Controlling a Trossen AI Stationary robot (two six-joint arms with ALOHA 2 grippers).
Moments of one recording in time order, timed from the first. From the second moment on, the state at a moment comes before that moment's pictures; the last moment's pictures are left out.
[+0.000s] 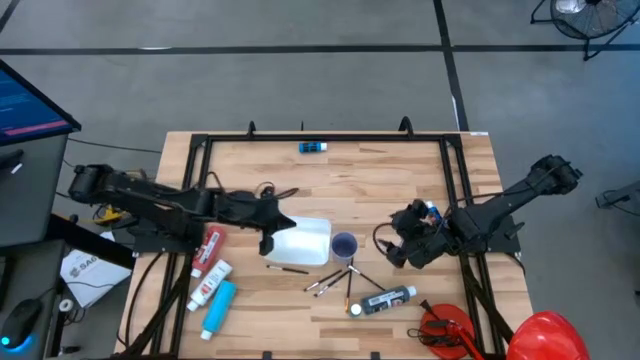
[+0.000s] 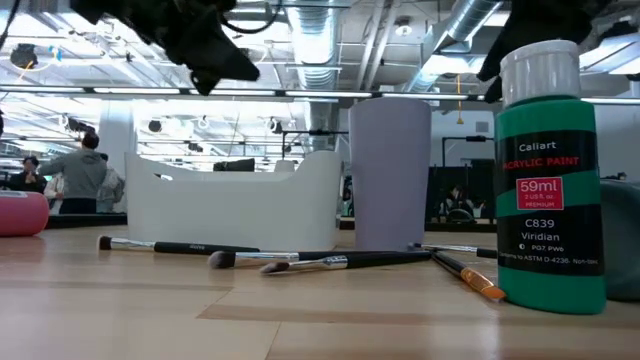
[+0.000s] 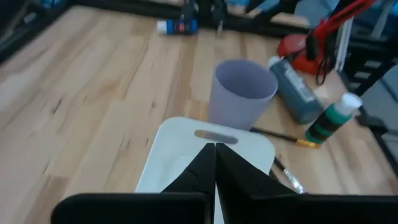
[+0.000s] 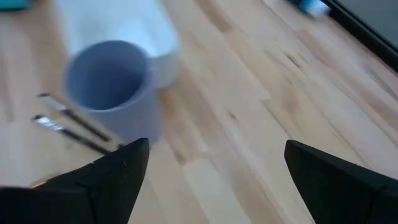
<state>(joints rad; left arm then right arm) -0.12 1.13 0.67 -0.02 -0.14 -0.20 0.49 1.20 0.92 -0.81 0.68 0.85</state>
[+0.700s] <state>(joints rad) -0.12 1.08 0.62 0.06 -0.13 -0.19 0.27 1.27 0.91 -1.47 0.44 1.29</state>
